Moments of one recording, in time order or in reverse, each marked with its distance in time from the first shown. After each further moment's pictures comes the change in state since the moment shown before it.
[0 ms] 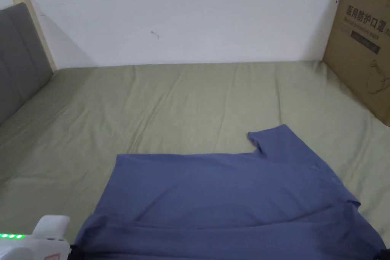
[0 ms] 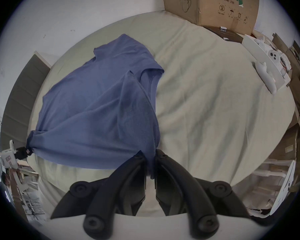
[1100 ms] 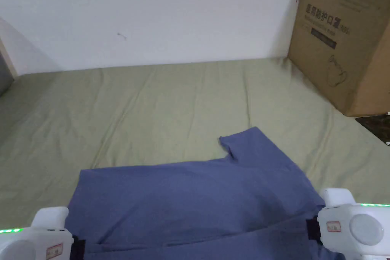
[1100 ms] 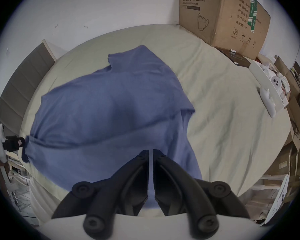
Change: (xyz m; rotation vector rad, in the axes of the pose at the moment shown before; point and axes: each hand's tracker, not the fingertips) left arm 0.066 0.047 -0.005 0.060 -0.045 0.031; right arm -0.048 0.037 -0.026 0.107 -0.034 0.106
